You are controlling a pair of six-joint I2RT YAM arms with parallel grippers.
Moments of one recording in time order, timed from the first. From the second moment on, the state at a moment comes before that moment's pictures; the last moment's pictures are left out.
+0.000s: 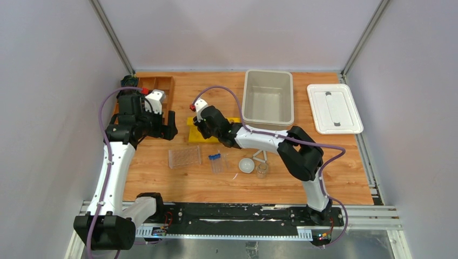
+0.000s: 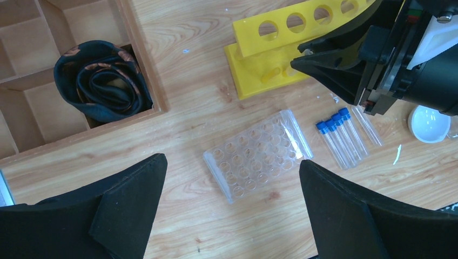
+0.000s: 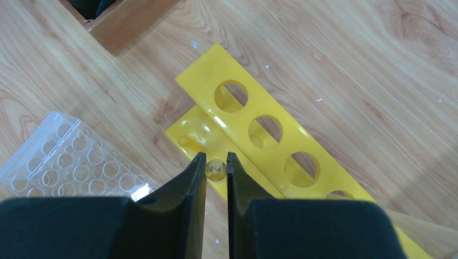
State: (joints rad) left arm 0.04 1.02 1.05 -0.80 0.33 0.17; right arm 0.97 2.02 1.44 0.09 0.12 0.07
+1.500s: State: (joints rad) left arm 0.04 1.02 1.06 -0.82 0.33 0.17; right arm 0.96 1.57 1.17 -0.02 -0.01 0.22
